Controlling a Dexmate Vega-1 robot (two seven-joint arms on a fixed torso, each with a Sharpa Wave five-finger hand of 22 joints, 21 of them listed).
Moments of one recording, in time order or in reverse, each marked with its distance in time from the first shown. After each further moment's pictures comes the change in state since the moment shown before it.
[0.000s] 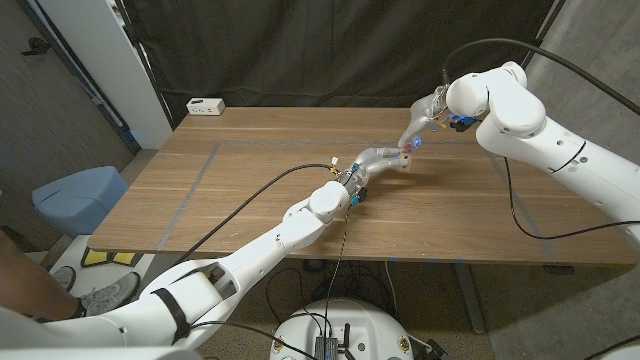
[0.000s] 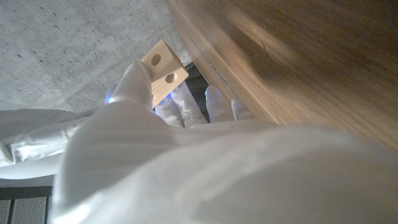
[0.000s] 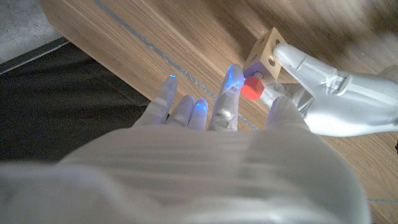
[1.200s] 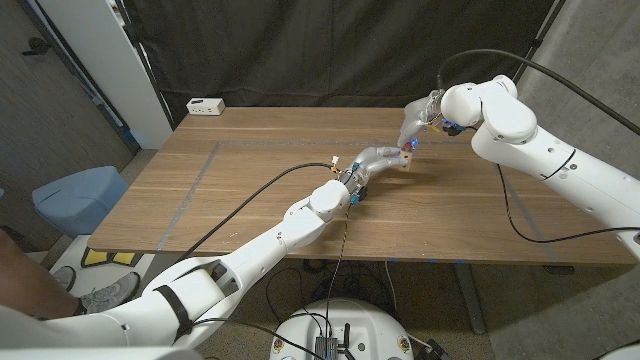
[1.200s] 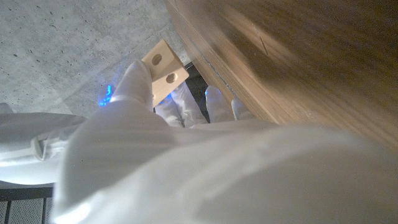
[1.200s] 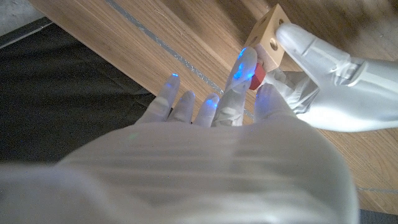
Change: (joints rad) left arm -0.013 -0.011 0.001 0.024 -0.001 0.001 -0.002; left_hand 0.011 0.001 -0.003 0.003 -0.003 0.000 0.000 0.000 0.000 -0.001 0.001 -0.002 0.000 0.000 0.000 0.000 0.000 0.000 0.000 0.000 0.000; right arm -0.041 0.026 0.009 0.053 0.025 0.048 -0.162; right_hand 0.144 0.039 0.090 -0.014 -0.034 0.285 -0.041 0.144 -0.039 0.110 -0.185 0.035 -0.003 0.067 -0.023 0.034 0.005 0.054 -0.054 0.005 0.000
